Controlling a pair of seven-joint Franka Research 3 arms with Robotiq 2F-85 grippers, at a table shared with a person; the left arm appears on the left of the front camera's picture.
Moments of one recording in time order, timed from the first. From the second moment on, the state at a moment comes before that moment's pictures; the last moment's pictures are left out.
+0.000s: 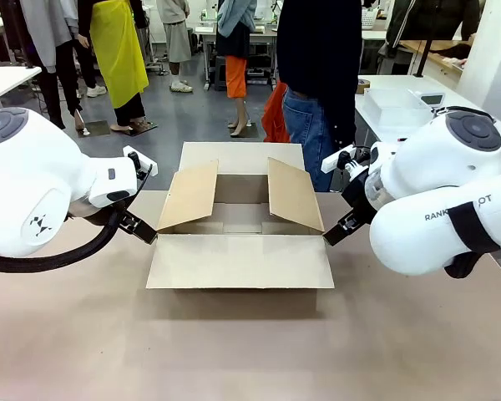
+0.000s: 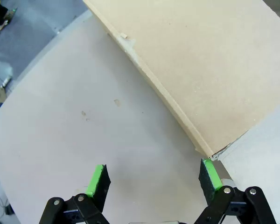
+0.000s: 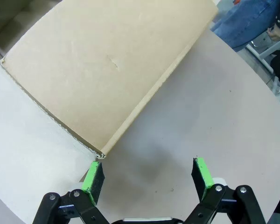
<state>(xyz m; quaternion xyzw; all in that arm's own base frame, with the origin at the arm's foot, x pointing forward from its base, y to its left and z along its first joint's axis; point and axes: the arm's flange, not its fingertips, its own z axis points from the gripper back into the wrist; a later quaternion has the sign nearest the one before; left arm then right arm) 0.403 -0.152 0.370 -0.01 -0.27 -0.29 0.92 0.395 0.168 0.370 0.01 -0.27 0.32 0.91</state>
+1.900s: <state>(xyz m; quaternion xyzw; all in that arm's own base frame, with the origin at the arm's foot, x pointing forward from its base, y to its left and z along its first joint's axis) 0.297 0.217 0.439 -0.56 -0.29 0.03 0.78 0.294 -0.170 0.499 0.47 -0.25 -0.15 0.83</state>
